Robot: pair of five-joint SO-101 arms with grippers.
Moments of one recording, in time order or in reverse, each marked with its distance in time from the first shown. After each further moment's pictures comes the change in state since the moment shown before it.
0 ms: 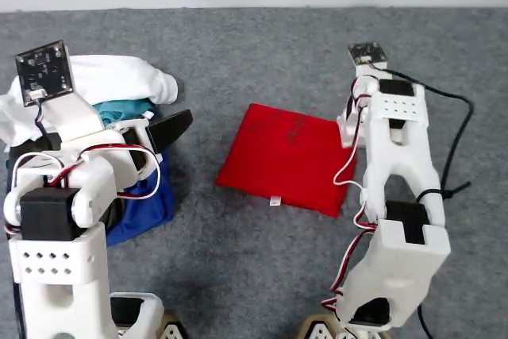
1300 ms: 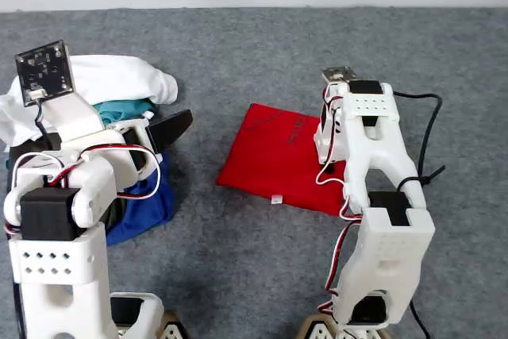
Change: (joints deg) left arm 0.0 0.0 0.0 0.0 0.0; right arm -6.2 6.8 -1.4 4.4 -6.2
